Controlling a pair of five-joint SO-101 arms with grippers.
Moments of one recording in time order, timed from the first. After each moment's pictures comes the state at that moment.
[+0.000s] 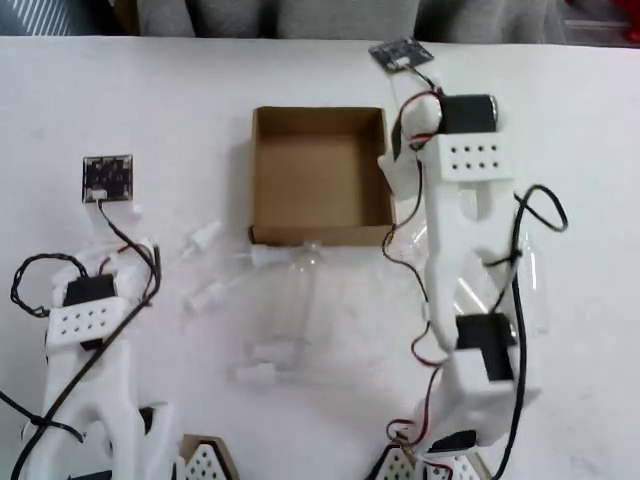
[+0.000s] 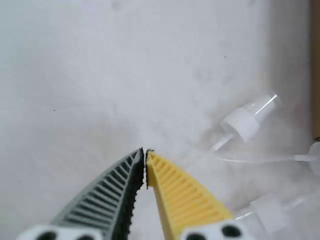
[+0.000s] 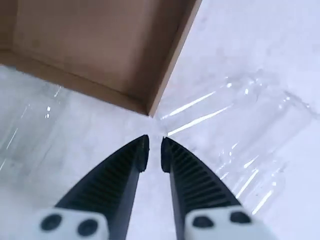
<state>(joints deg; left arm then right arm) -18.5 -36.6 62.7 37.9 -5.2 -7.7 10.6 -25.7 97.3 20.9</state>
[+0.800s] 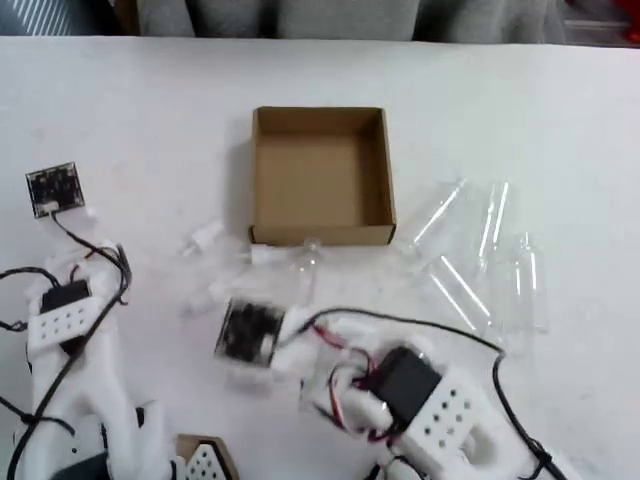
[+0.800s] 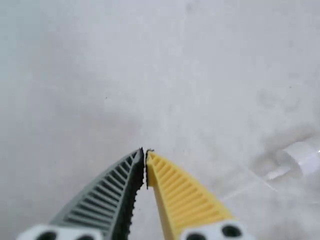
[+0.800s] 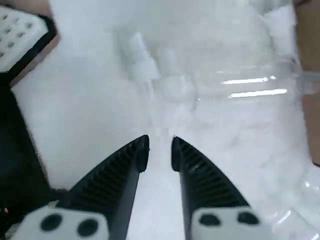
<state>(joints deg) -28.4 -32.8 64.0 30.7 -1.2 -54.6 -57.7 48.8 84.1 27.0</state>
